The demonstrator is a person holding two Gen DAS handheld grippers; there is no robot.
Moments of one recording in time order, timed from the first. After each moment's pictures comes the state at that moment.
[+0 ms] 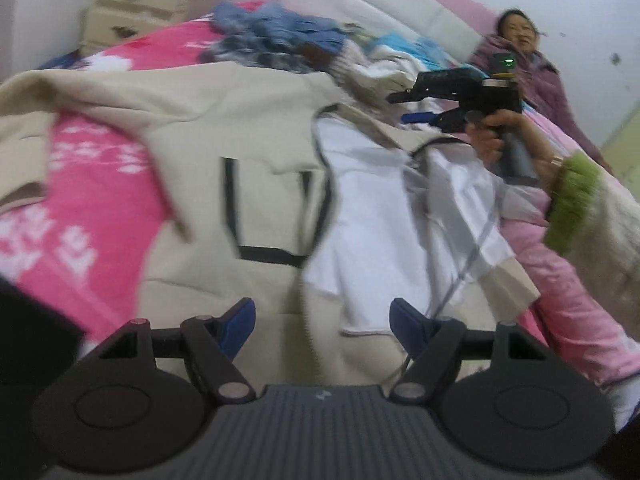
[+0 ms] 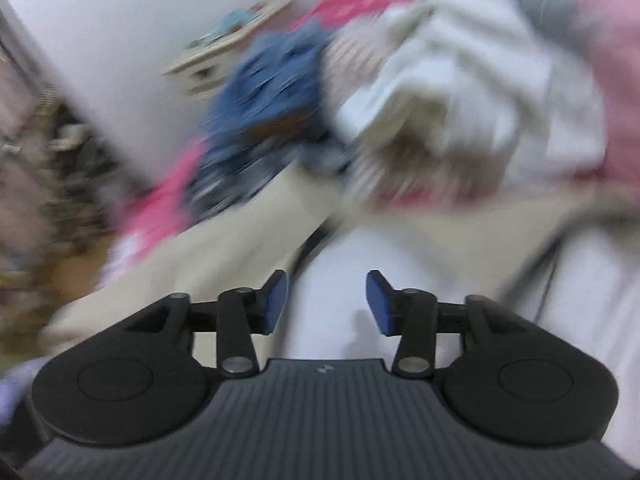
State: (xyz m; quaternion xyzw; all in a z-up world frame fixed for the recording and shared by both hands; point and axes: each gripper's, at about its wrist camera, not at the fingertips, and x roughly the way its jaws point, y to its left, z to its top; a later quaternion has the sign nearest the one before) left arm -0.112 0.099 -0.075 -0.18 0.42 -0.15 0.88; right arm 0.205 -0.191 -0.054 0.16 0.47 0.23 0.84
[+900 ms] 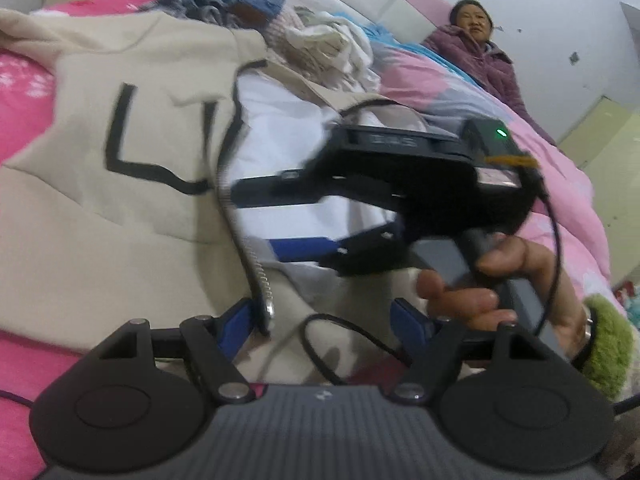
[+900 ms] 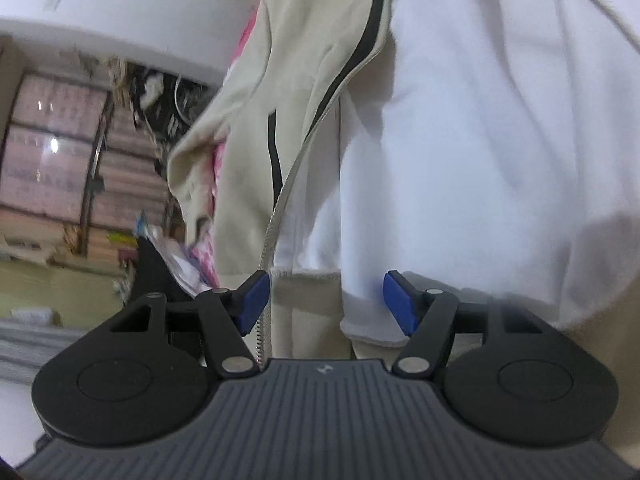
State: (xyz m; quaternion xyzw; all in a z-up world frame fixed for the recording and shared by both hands) left arm -0.142 0.021 -0.123 -0.22 0.40 -0.22 0.86; right arm -0.011 -0.148 -0.152 0.29 0.57 0.32 0.70
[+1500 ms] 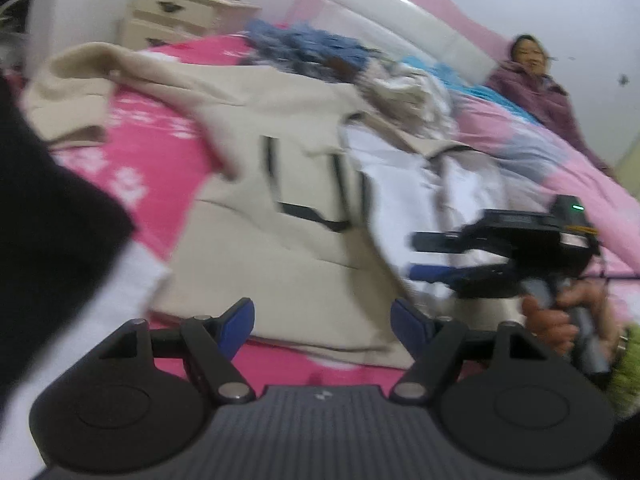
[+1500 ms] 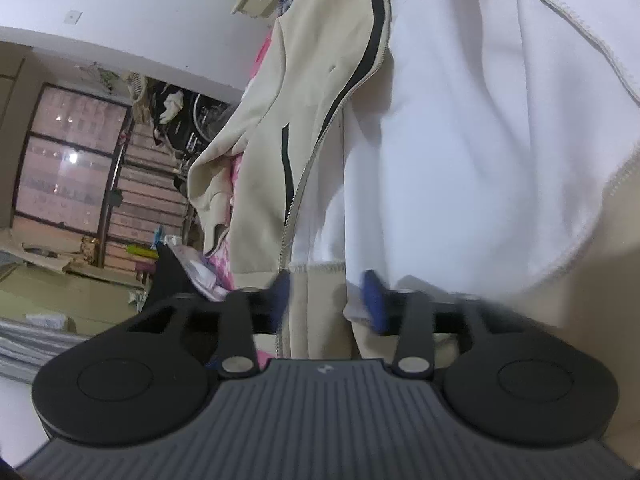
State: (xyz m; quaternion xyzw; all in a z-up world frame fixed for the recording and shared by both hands) left arm -0.193 0.109 -0.106 -0.19 0.39 -0.08 0.90; right arm -0.026 -0.178 -0.145 0.33 0.54 0.32 0.71
